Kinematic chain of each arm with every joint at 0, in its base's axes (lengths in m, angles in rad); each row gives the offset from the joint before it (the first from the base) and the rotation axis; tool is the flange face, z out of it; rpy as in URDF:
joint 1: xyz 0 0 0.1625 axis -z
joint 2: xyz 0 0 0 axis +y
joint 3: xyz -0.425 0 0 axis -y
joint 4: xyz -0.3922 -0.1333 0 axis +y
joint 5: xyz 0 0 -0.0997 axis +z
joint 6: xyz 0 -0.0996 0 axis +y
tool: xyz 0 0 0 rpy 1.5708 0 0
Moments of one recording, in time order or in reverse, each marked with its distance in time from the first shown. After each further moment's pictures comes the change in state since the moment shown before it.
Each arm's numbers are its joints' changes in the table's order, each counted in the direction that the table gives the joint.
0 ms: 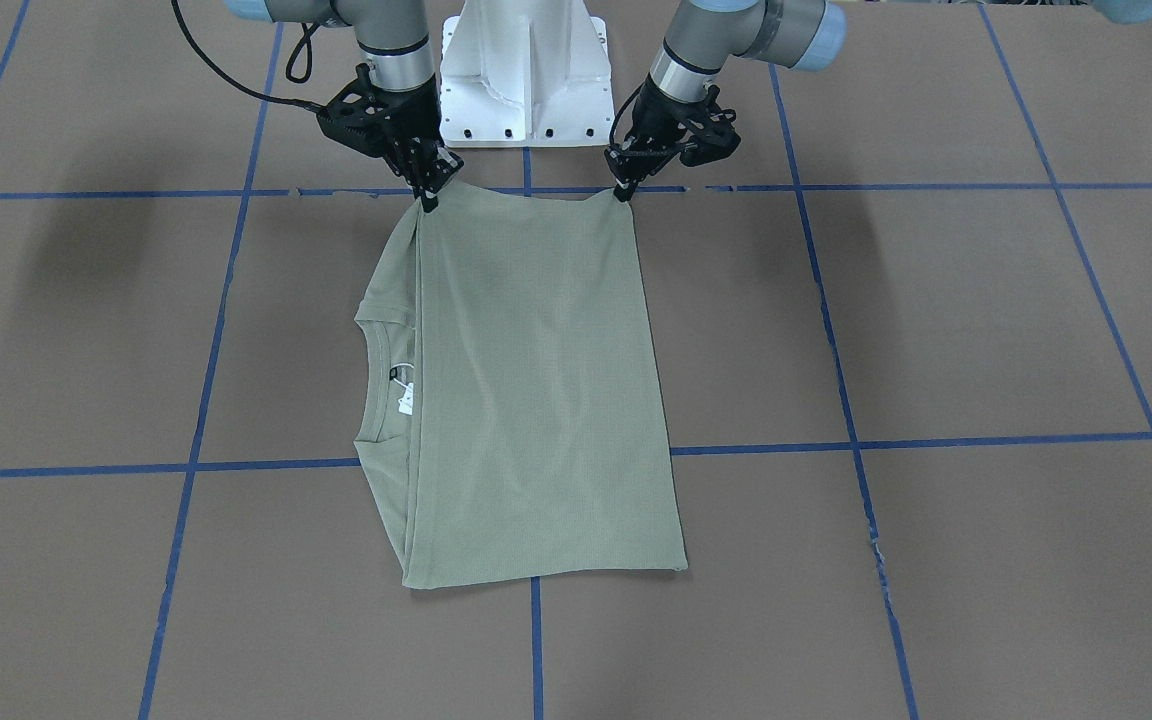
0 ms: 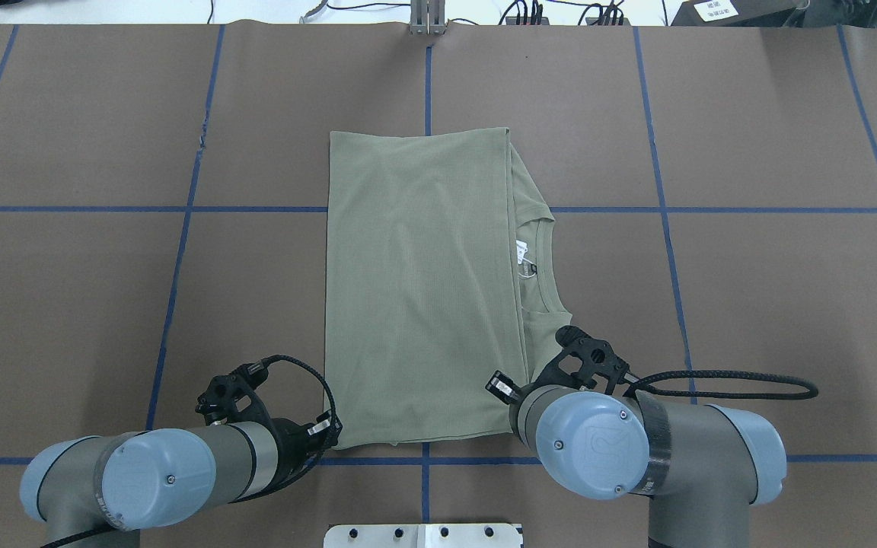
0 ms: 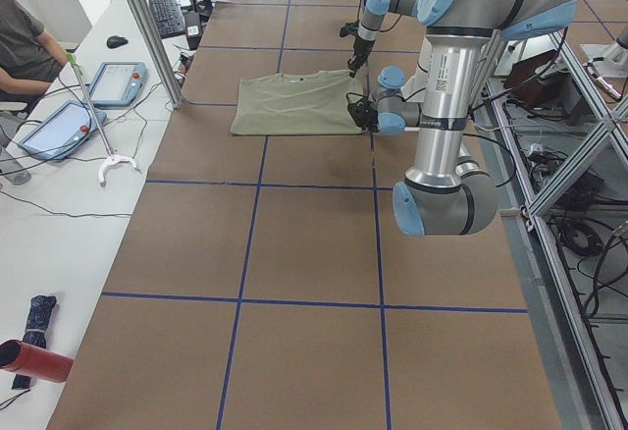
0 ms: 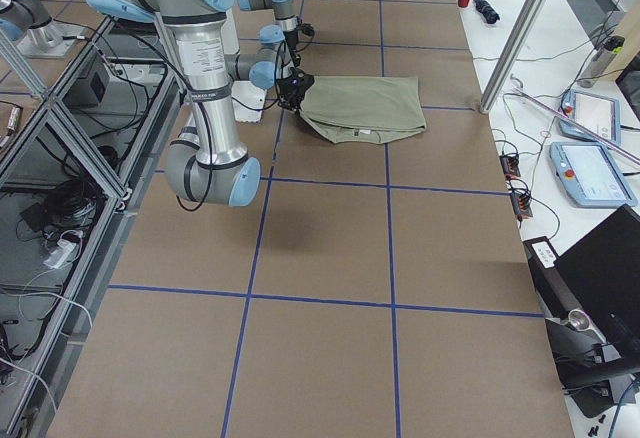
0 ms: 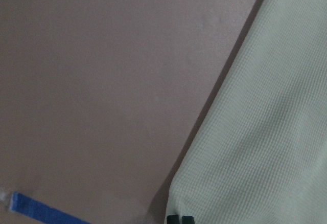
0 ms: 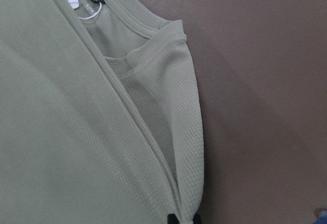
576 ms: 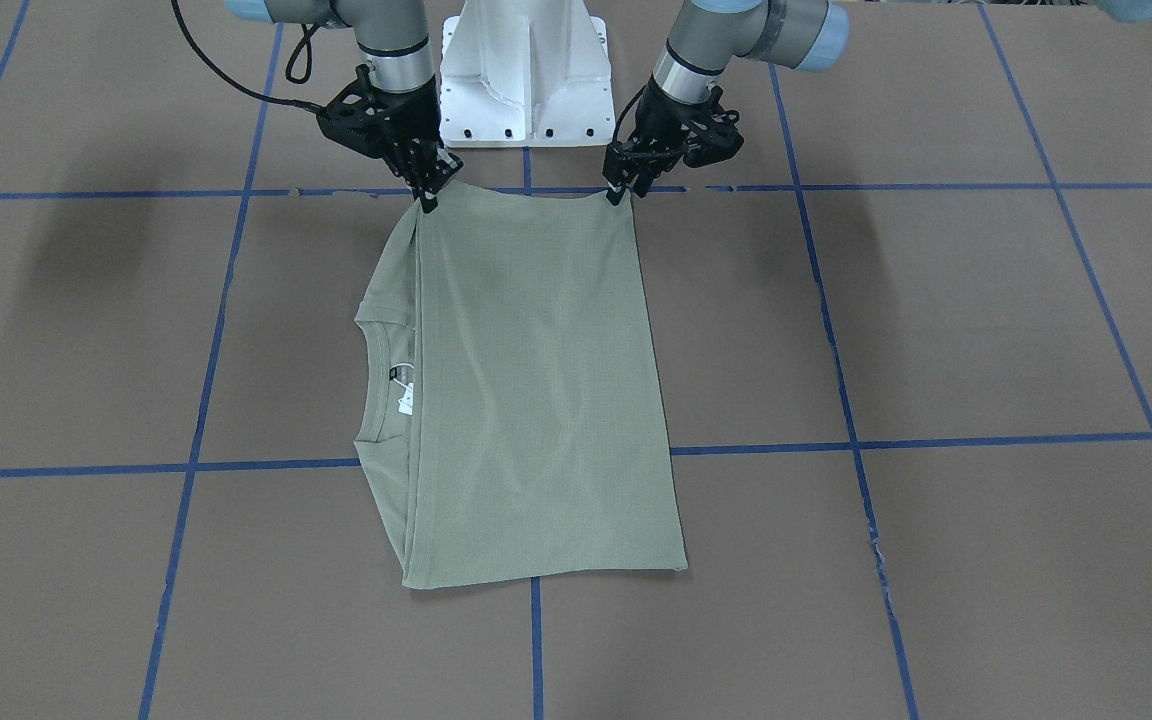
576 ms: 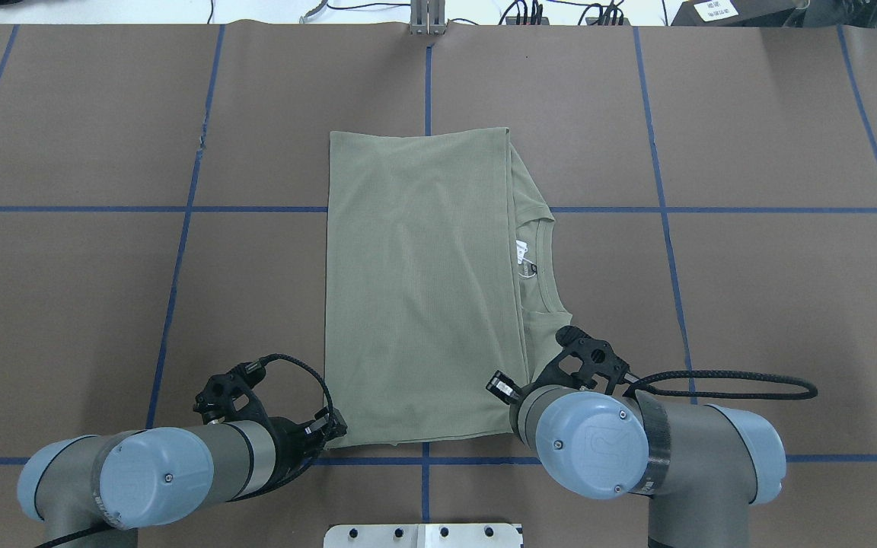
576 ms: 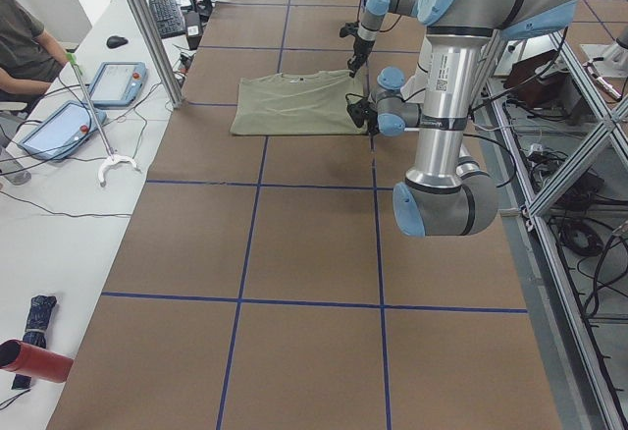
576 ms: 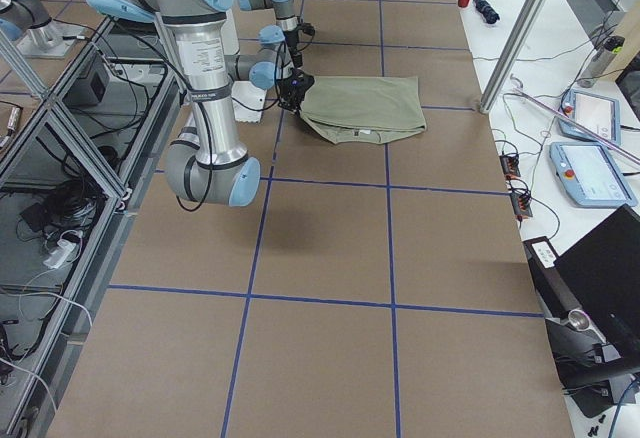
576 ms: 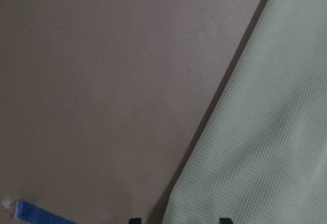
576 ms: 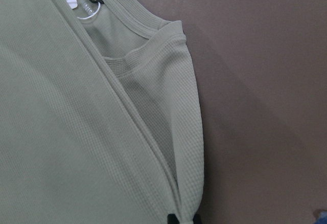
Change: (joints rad) left arm 0.001 -0.010 0.006 0.000 0.000 -0.002; right arm 0.000 0.000 -0.002 0.001 0.000 0.000
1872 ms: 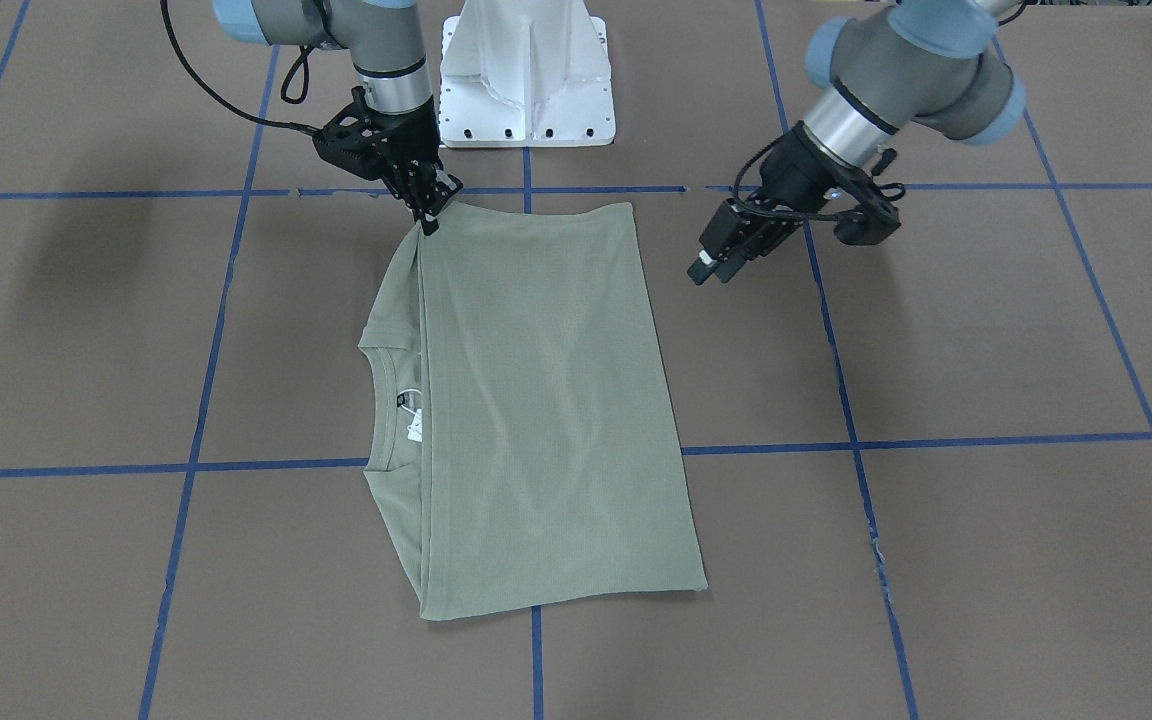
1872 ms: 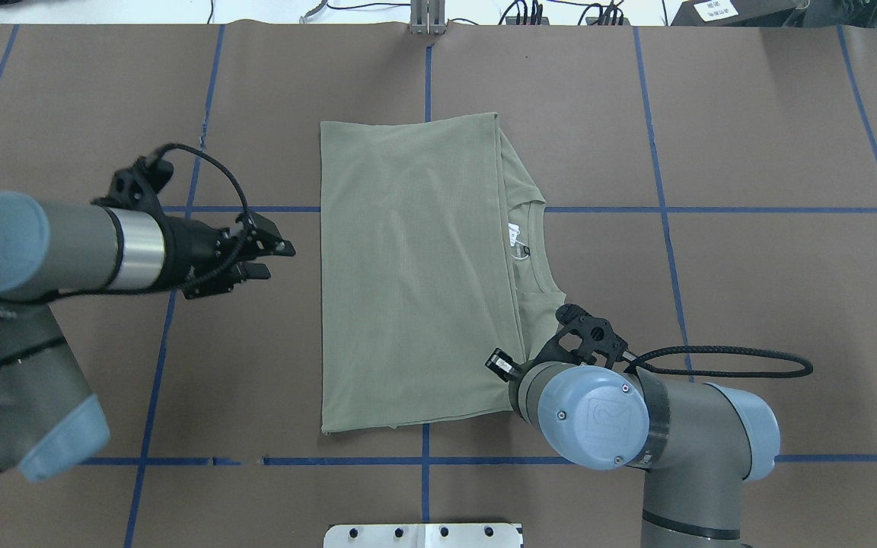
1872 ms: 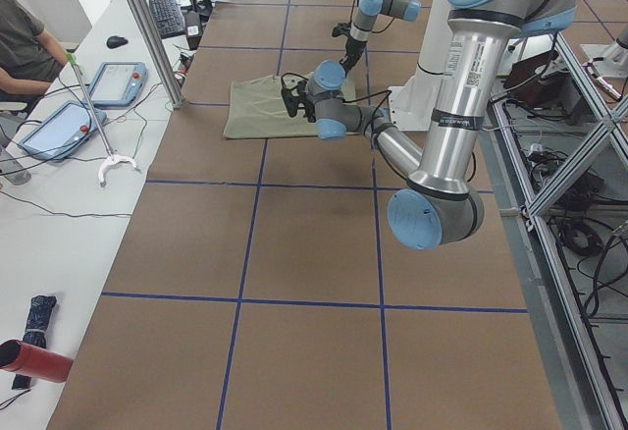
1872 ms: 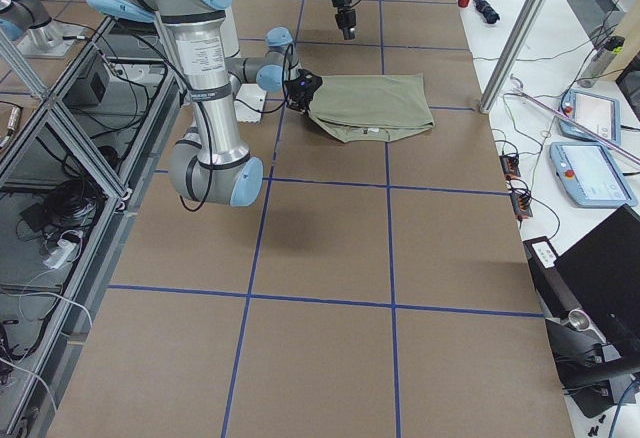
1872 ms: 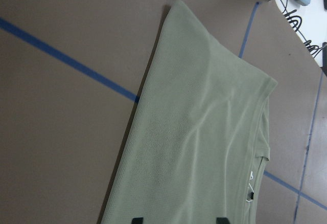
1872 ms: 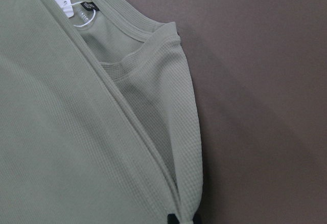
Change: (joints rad) left arm 0.407 0.002 0.008 0.200 0.281 -0.178; right arm -0.032 -0.004 -0.025 -0.040 -0.007 0.012
